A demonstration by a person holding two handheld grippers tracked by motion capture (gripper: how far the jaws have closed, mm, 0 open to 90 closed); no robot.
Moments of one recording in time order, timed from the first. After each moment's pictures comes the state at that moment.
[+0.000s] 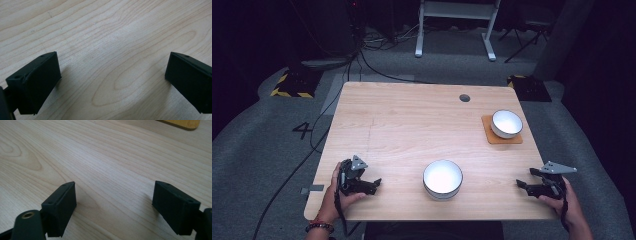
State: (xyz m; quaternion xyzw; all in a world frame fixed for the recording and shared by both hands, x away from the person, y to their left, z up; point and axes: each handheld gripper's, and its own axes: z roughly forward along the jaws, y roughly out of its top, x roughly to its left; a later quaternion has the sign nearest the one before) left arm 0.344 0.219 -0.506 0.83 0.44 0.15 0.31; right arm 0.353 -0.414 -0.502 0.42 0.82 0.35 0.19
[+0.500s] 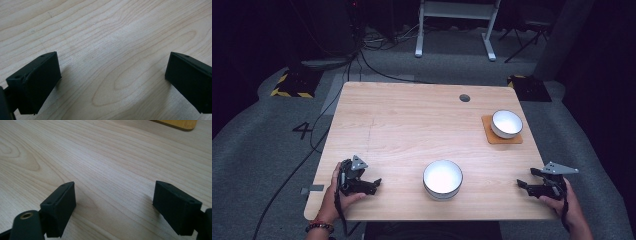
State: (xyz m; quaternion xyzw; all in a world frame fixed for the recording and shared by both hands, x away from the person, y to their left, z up) left arm 0.344 0.218 -0.506 0.83 0.44 0.15 0.31; right arm 0.352 -0.417 -0.505 0.41 0.81 0.36 0.19
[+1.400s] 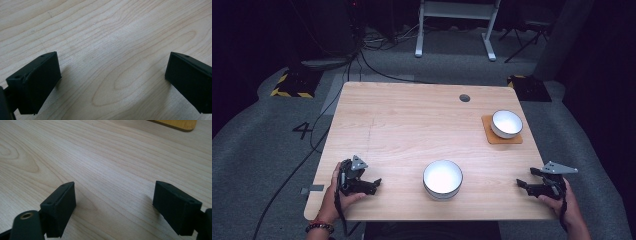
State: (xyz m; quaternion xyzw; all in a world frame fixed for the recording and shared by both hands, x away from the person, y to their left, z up) left arm 0.344 0.218 -0.506 0.83 0.44 0.15 0.31; right arm 0.354 -0.416 -0.505 0.42 0.81 0.36 0.19
